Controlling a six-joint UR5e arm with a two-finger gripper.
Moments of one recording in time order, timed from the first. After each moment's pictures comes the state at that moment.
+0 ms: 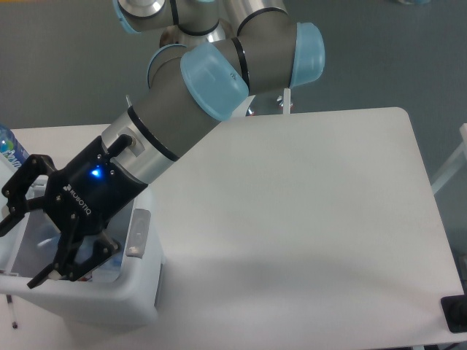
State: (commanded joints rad) arm 2.26 -2.01 -1.16 -0.92 0.54 0.59
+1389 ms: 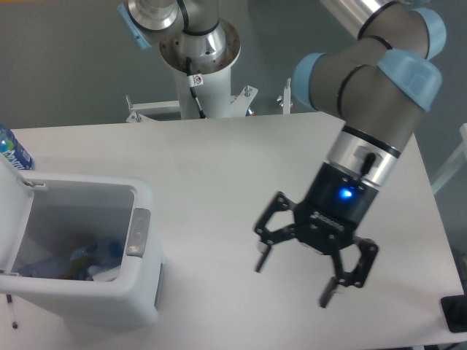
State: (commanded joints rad) arm 2.63 -2.08 -1.27 -0.92 0.86 0.78
